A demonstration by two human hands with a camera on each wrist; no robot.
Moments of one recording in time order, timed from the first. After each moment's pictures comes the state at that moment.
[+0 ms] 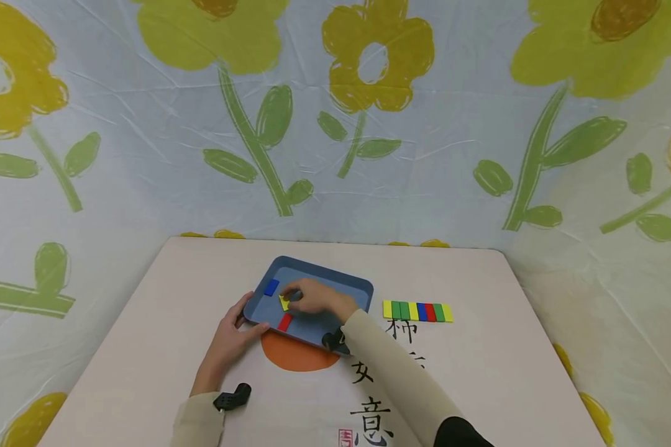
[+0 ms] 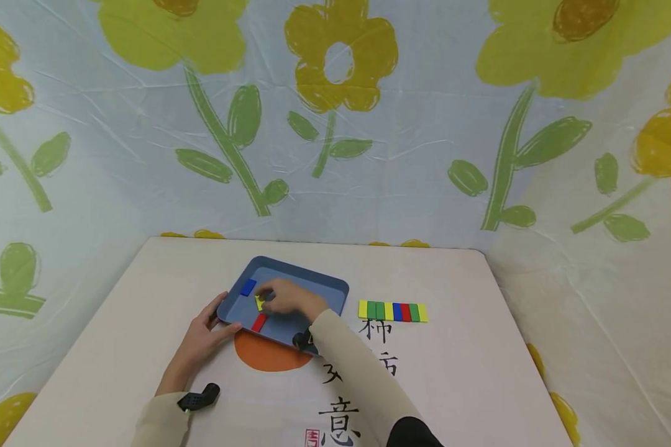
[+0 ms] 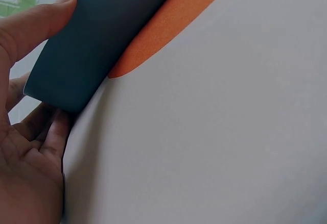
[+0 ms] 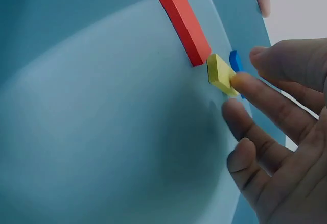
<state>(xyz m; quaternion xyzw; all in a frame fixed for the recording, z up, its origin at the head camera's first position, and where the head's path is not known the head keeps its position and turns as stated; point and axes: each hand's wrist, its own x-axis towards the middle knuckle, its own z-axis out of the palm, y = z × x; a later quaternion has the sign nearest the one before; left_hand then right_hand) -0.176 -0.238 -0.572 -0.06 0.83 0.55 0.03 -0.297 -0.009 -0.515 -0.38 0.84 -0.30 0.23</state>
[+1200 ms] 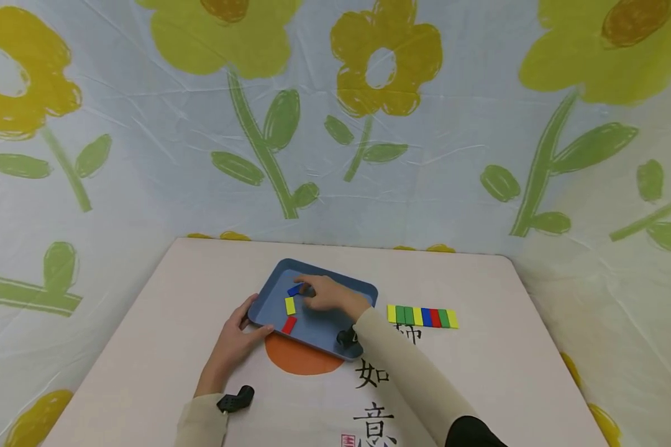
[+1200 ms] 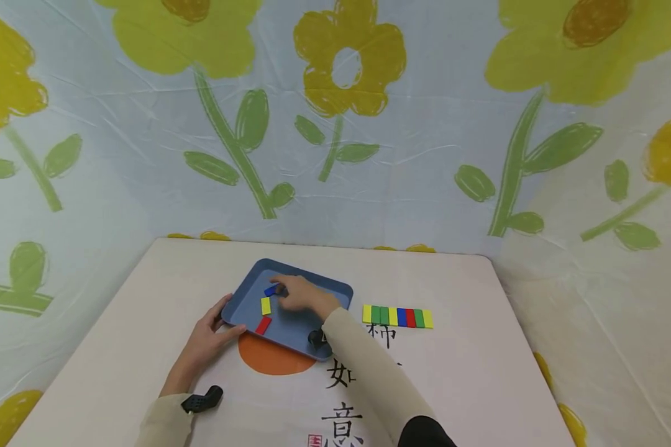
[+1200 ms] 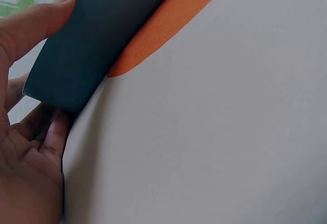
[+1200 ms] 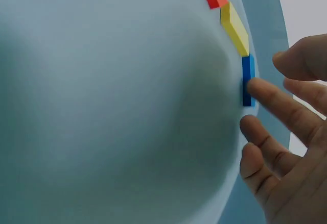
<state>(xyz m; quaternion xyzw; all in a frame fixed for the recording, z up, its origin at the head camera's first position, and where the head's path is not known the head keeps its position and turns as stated) -0.173 -0.237 -0.567 -0.06 0.84 0.54 0.02 -0.312 0.006 -0.518 -0.37 0.86 -0.28 0.21</state>
